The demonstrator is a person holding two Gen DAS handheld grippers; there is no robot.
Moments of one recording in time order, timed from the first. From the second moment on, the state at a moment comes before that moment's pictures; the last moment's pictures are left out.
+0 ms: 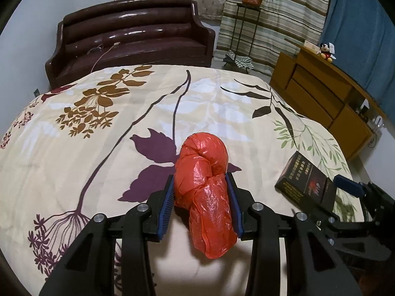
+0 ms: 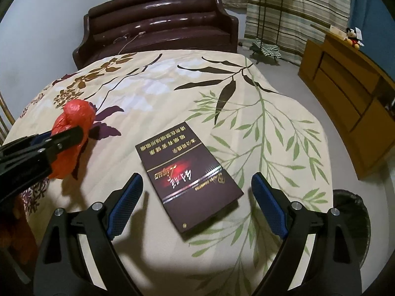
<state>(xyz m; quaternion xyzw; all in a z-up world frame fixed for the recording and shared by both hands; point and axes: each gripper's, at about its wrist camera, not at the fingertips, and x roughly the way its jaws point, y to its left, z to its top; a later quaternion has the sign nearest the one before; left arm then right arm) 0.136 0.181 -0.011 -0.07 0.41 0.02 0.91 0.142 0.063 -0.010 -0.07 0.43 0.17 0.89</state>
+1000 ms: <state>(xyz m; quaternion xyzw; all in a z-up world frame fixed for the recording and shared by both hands) 0.127 0.180 -0.019 -0.07 0.42 0.02 0.91 0.156 0.068 -0.018 -0.06 0.45 0.14 0.88</state>
